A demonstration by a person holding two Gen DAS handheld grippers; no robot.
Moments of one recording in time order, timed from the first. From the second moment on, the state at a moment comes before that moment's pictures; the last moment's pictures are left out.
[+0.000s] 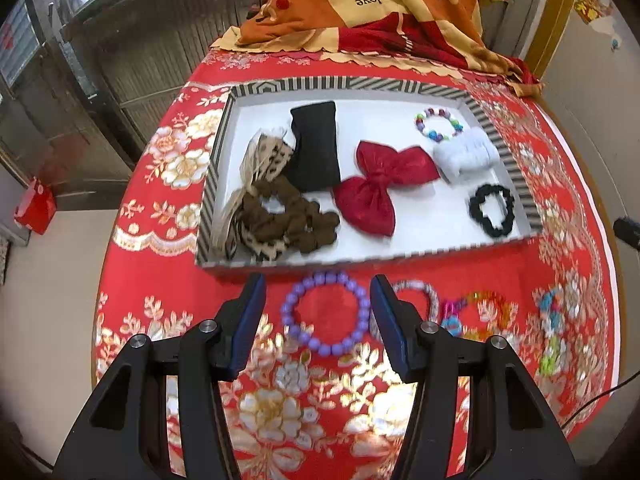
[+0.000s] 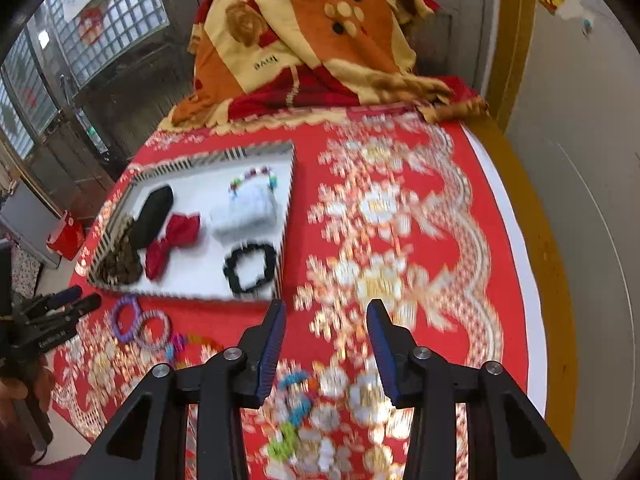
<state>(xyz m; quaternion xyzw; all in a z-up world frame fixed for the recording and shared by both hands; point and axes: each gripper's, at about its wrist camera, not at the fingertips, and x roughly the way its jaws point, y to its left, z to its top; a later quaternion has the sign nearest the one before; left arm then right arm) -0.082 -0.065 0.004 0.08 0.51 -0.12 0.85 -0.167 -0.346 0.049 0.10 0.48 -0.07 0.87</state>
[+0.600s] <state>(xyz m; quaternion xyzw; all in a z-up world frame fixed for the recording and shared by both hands) -0.117 -0.005 -0.006 0.01 0.54 -0.10 0.83 -0.183 -0.277 -0.007 0.10 0.52 0.01 0.85</state>
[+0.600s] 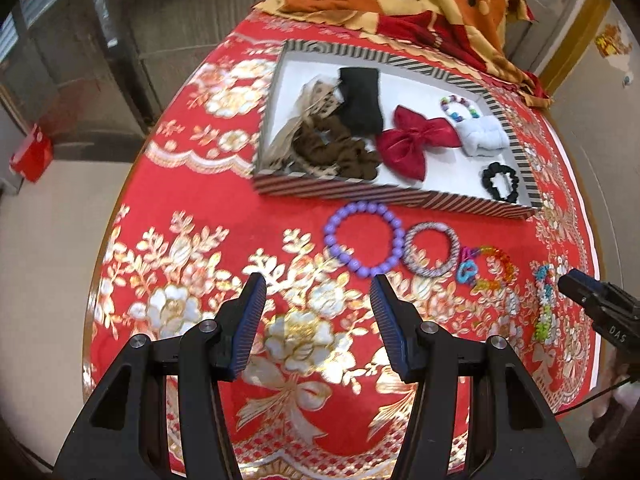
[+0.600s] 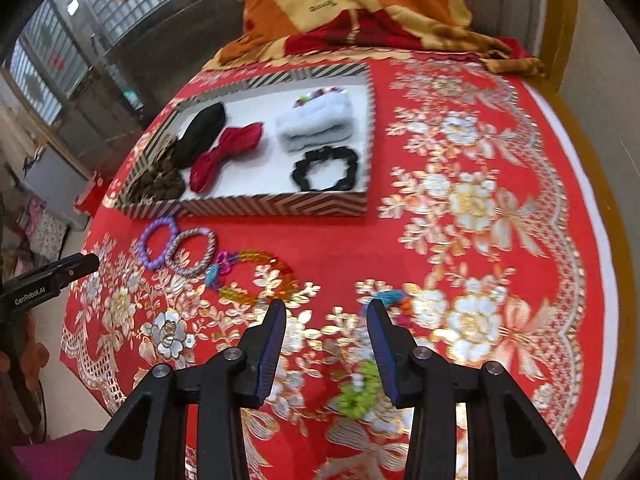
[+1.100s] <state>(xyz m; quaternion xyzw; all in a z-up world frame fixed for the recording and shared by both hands) -0.102 0.008 -0.025 -0.03 0.57 -0.09 0.82 -0.135 -0.210 -0.011 0.07 0.52 0.09 0.85</state>
